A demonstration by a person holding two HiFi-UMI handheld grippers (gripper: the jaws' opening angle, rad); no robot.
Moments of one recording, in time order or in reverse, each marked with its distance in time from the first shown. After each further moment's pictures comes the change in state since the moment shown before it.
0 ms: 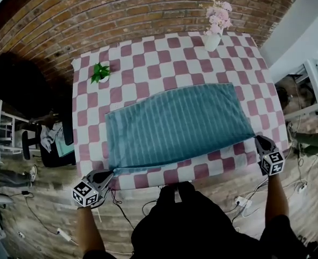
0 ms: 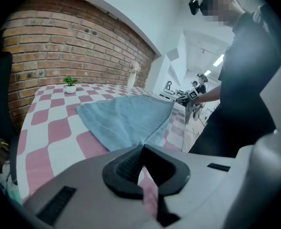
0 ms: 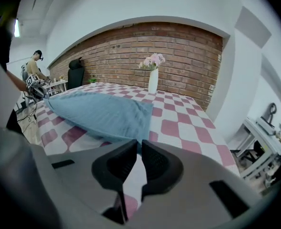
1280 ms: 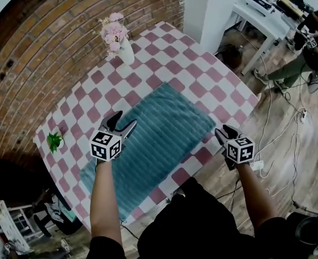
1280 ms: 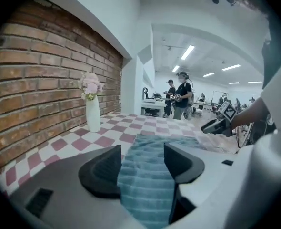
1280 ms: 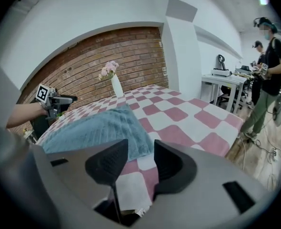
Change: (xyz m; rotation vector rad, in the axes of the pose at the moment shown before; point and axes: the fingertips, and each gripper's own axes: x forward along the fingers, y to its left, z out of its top) left arm 0.316 -0.045 0.346 0.394 -0.126 -0.197; right arm -0.034 0.037 -0.031 0.622 -0.036 -0.278
